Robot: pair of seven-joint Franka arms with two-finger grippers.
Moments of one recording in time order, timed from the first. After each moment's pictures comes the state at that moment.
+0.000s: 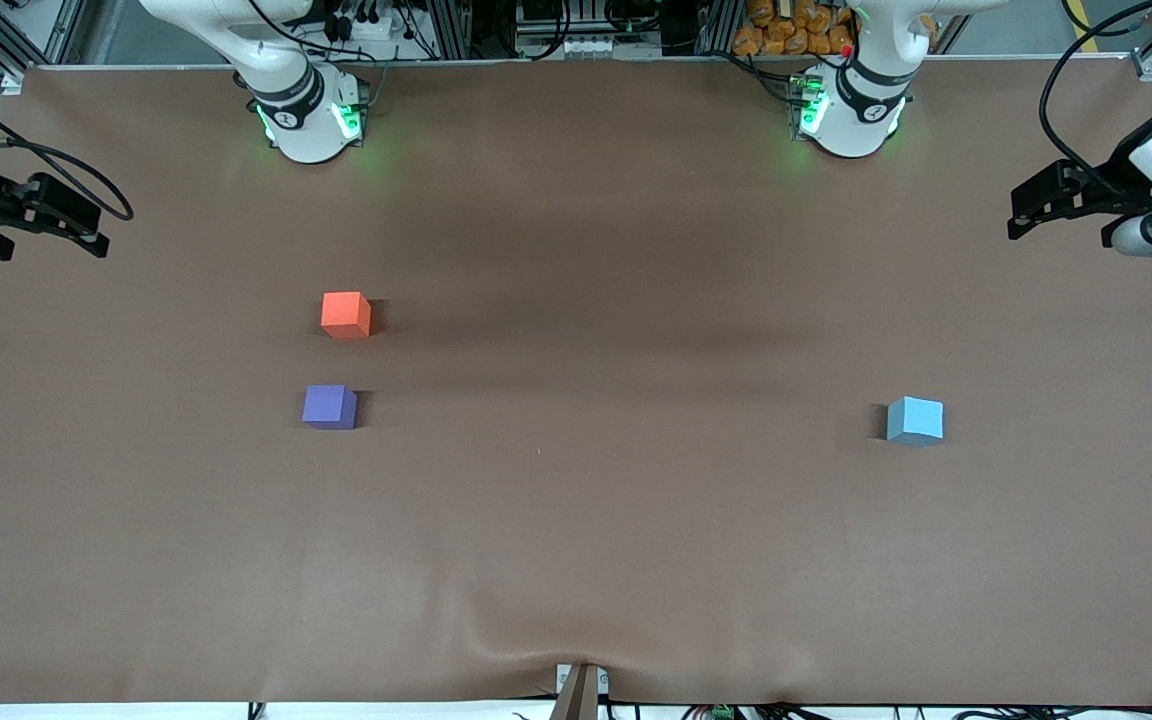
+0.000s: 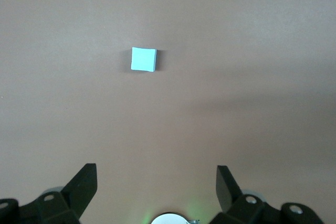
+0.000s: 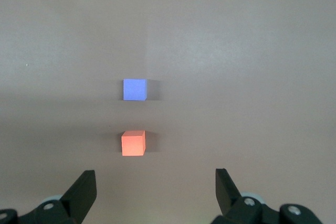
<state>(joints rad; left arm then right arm) -0.02 -0.02 -0.07 -1.54 -0.01 1.46 0.01 0.02 0.01 0.02 -1.46 0.00 1.46 0.01</state>
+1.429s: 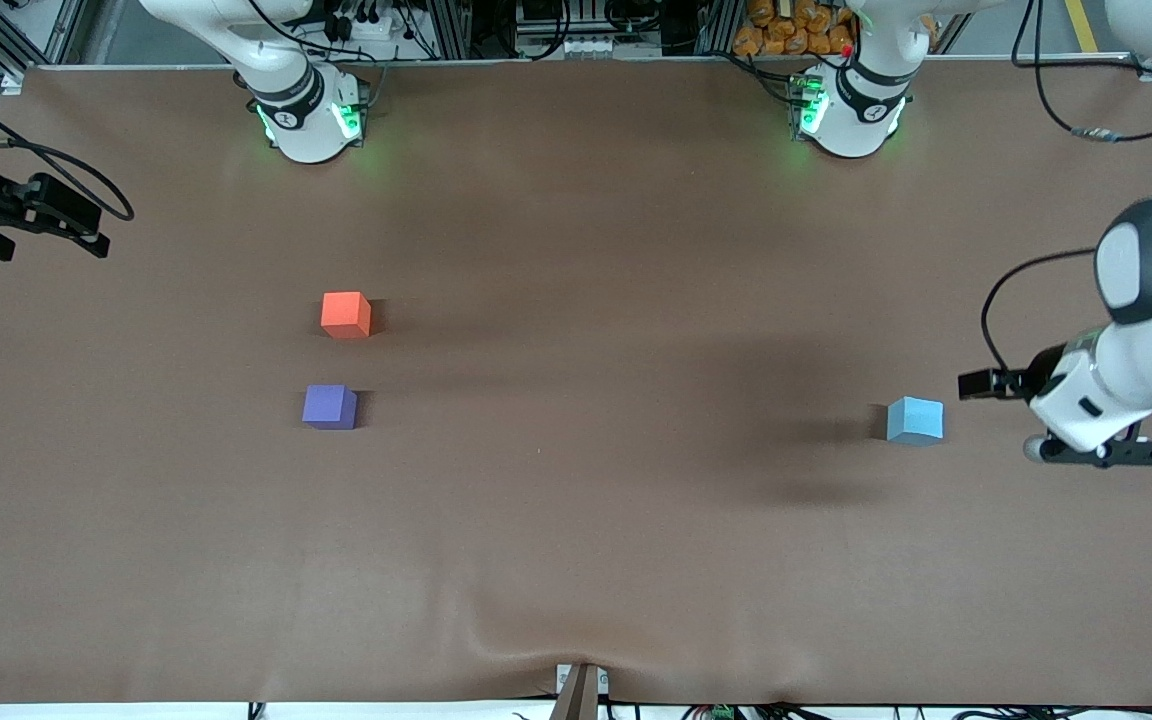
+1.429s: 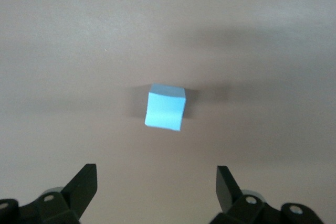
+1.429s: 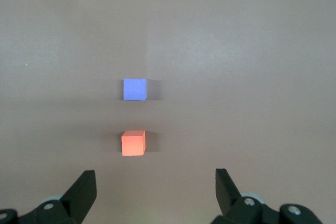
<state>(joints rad) 0.05 0.42 -0.06 -1.54 0.04 1.80 0.01 0.02 0.01 0.02 -1.46 0.00 1.46 0.01</state>
